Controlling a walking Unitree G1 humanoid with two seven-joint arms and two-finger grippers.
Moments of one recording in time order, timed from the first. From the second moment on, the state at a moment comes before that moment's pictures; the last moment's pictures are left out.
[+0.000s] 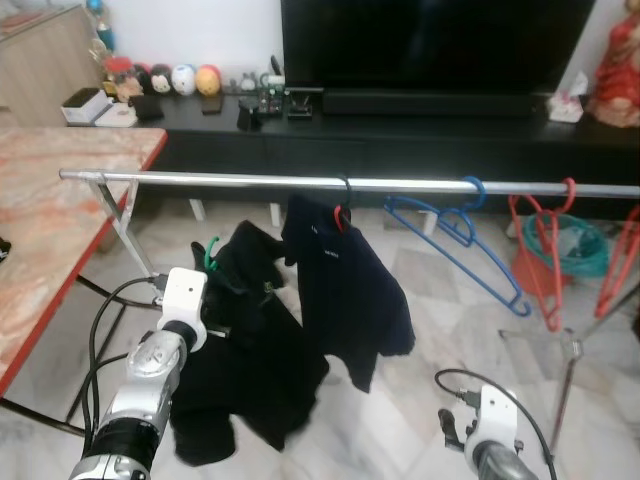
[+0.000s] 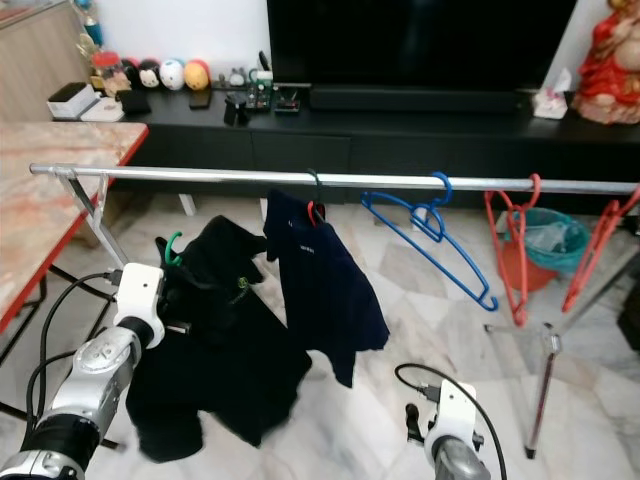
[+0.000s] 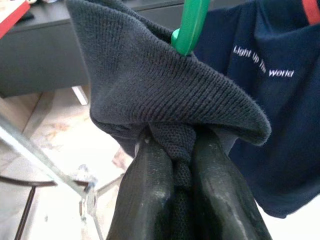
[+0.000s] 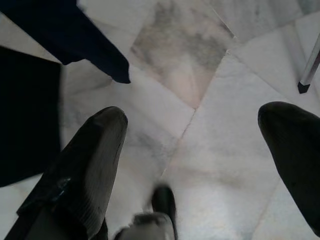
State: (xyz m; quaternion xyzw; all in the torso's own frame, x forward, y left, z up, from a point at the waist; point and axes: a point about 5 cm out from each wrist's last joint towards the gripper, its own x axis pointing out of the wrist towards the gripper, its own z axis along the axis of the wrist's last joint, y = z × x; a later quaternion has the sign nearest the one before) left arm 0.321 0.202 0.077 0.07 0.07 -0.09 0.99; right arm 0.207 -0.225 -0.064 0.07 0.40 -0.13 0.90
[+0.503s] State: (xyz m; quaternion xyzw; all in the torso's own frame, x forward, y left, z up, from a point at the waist) left arm 0.322 0.198 0.078 0.07 0.08 -0.13 0.99; right arm 0.207 -0.223 -0.065 0.08 0.40 -0.13 0.90
